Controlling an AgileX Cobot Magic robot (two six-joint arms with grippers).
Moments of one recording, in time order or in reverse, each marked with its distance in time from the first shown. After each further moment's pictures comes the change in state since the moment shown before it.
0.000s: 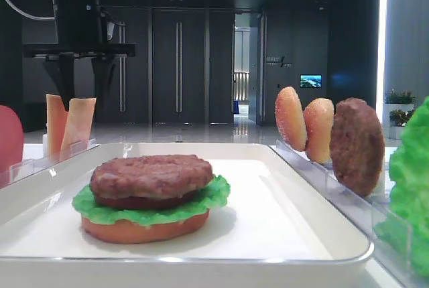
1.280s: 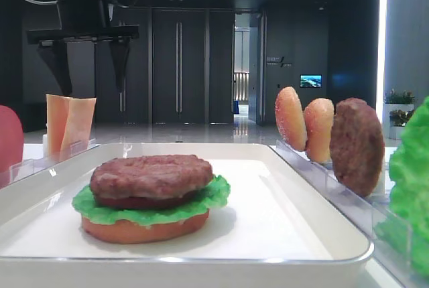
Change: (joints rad) left arm -0.001 -0.043 0.001 -0.016 -0.044 -0.042; right arm 0.000 0.000 0.000 0.000 0.000 0.000
